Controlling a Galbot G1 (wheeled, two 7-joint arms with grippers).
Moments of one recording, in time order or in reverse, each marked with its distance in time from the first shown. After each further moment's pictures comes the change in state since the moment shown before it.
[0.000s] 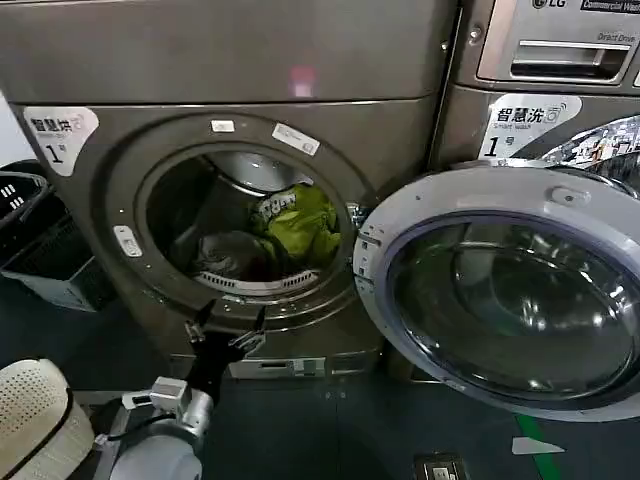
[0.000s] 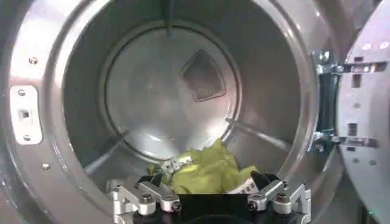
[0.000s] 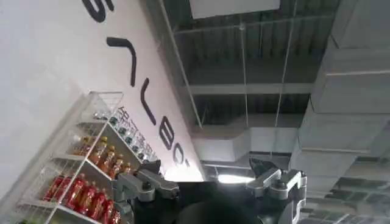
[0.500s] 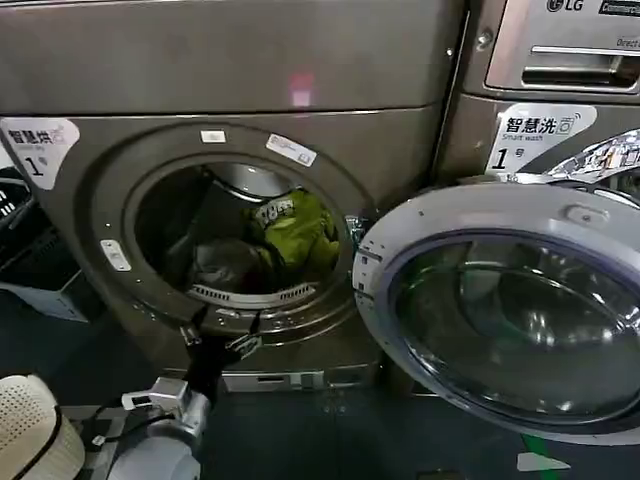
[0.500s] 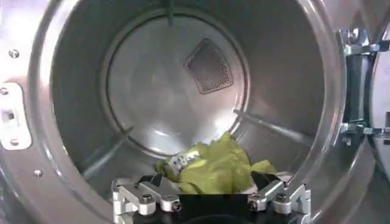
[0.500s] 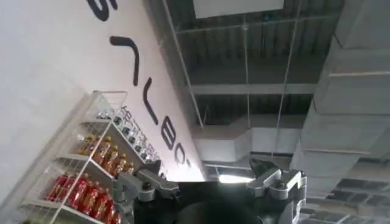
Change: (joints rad) left arm 0.003 0.000 0.001 -0.006 0.005 0.012 0.002; right arm 0.001 0.000 -0.002 -0.002 0.000 0.000 0.001
